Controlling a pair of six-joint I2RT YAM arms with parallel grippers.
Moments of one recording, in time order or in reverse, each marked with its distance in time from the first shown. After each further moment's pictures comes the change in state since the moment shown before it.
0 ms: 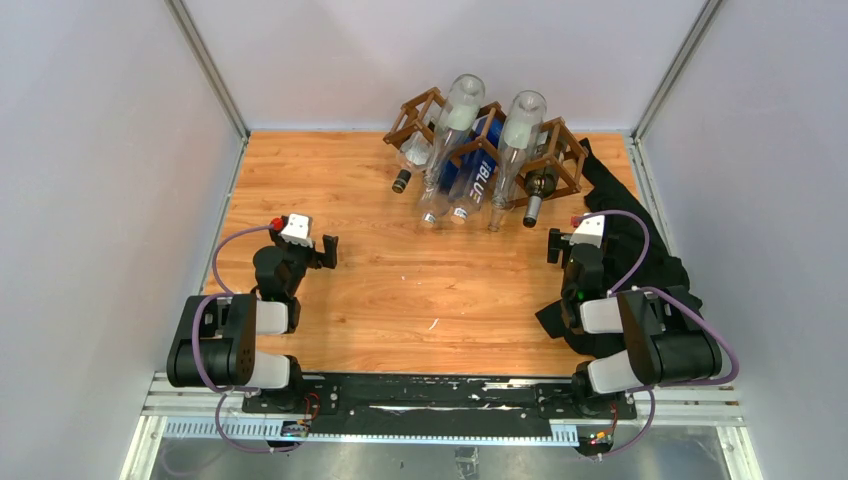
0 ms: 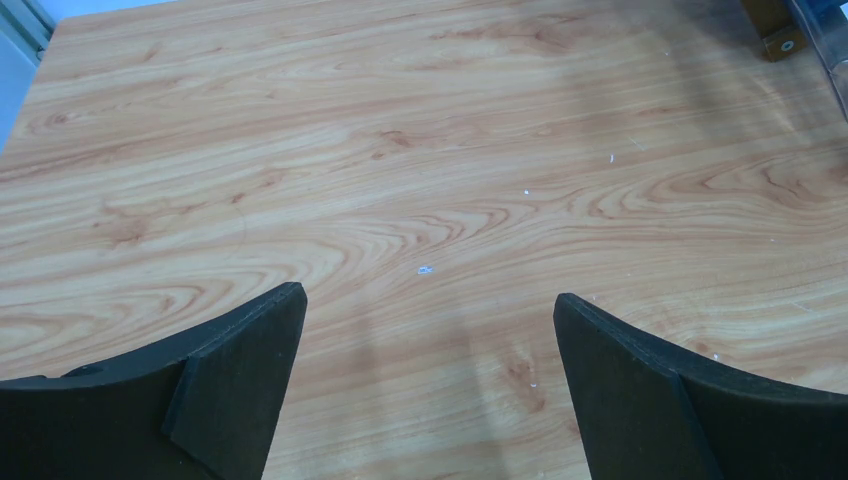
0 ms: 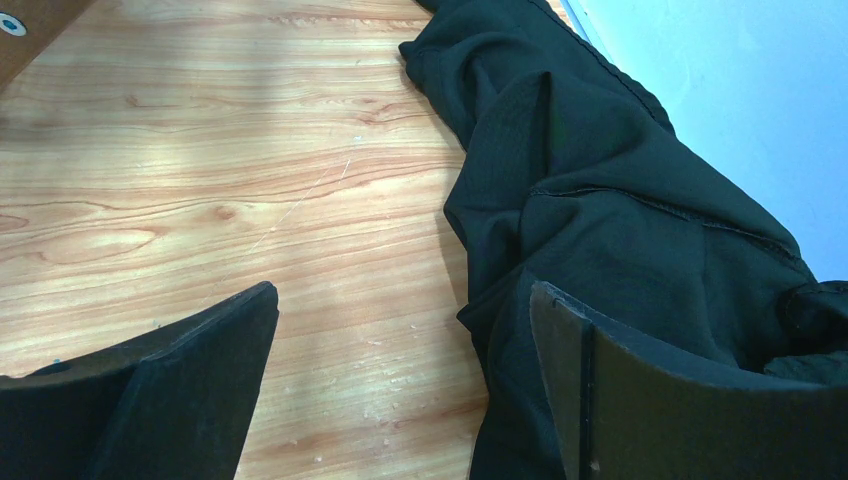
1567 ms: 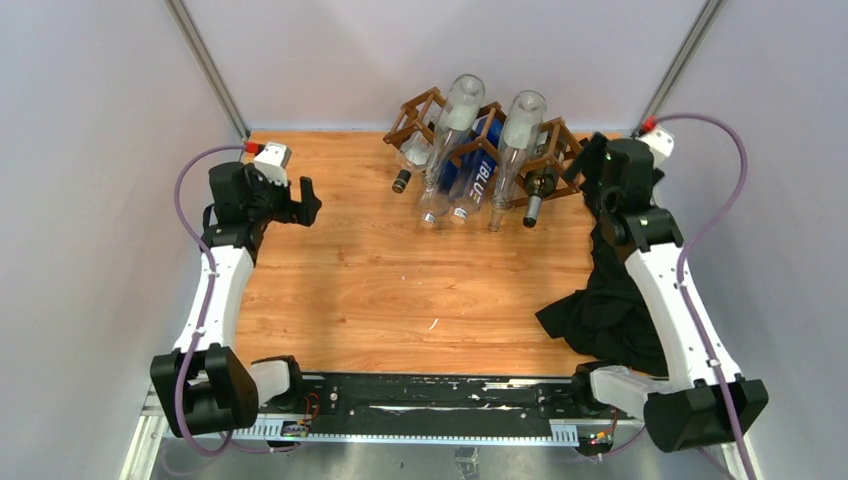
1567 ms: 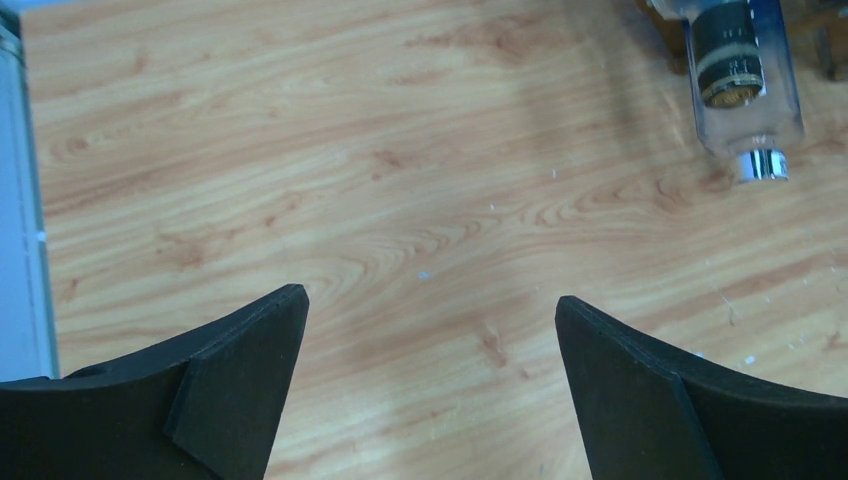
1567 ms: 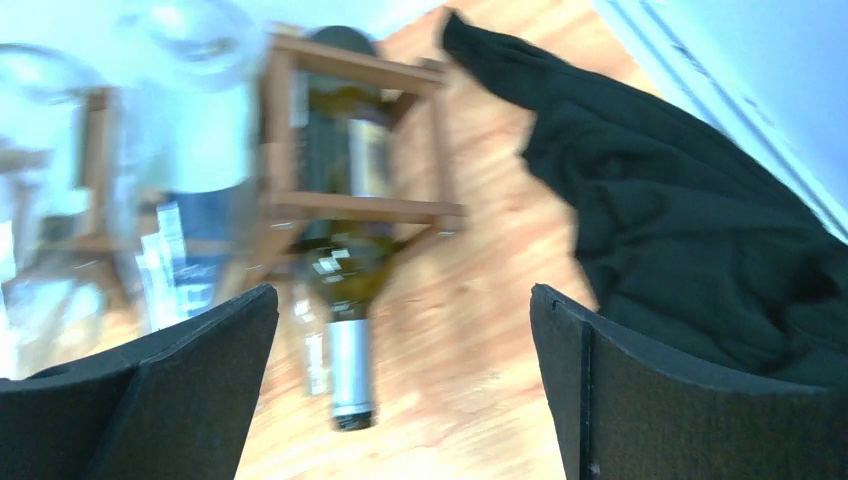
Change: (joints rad) left arm 0.110 -0.219 0.763 -1.308 0.179 0.083; right arm -0.027 -0.333 0.921 -1.456 -0.045 0.631
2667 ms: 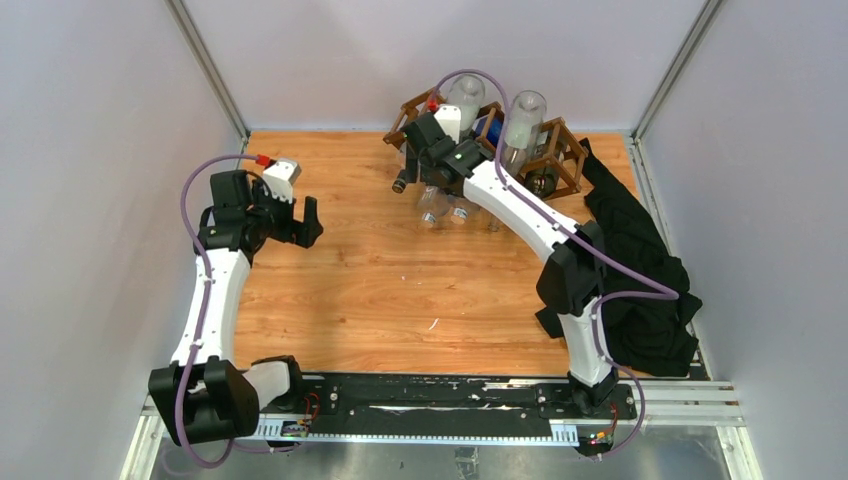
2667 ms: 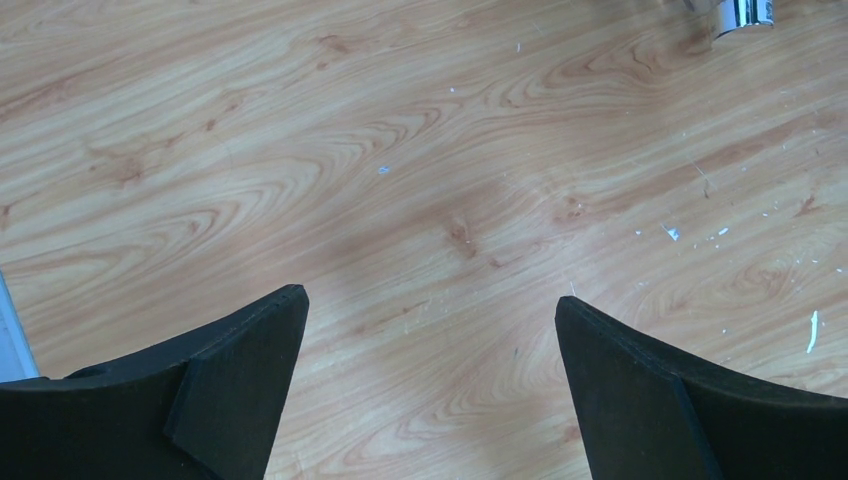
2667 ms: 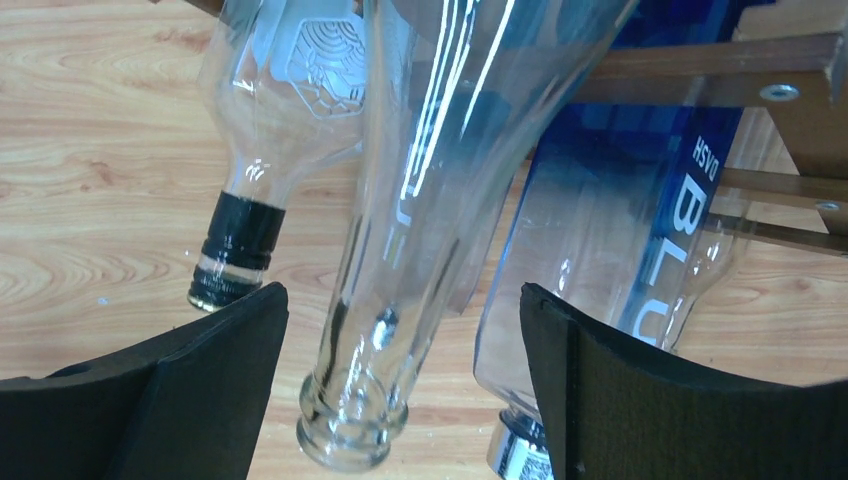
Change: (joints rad) left arm 0.001 -0.038 0.056 -0.352 0.032 0.133; right arm 0.636 0.966 0.945 -0.350 0.125 0.056
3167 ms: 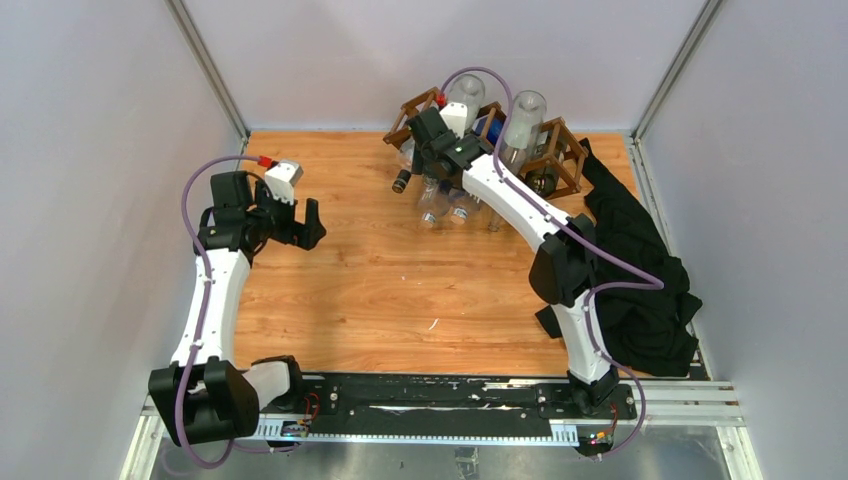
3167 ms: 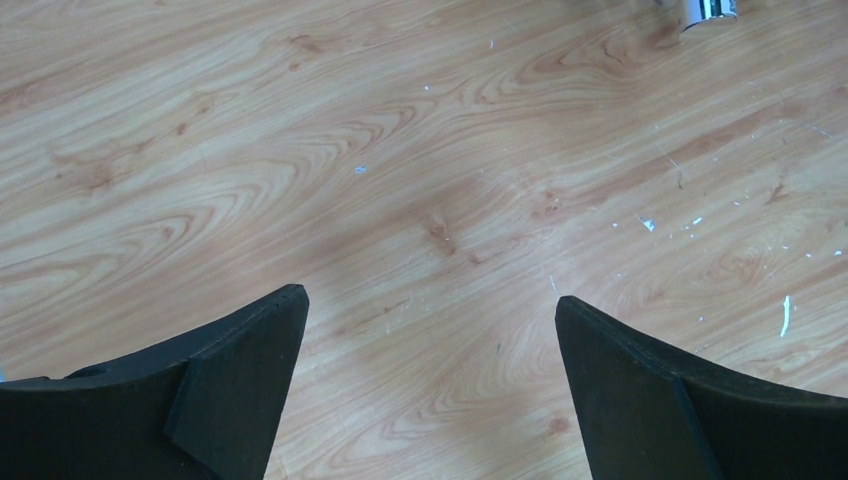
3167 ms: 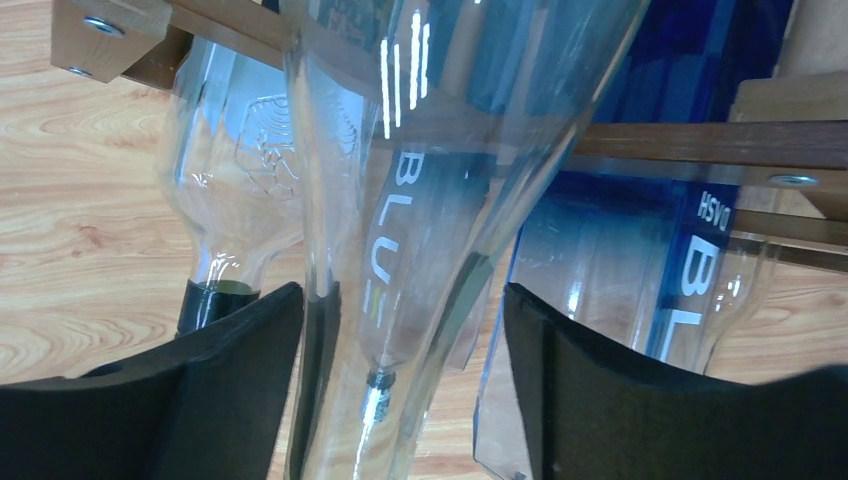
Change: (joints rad) left arm 0.000 -0.002 0.000 -0.018 0.044 0.005; right arm -0.050 0.097 0.088 0.007 0.005 0.043
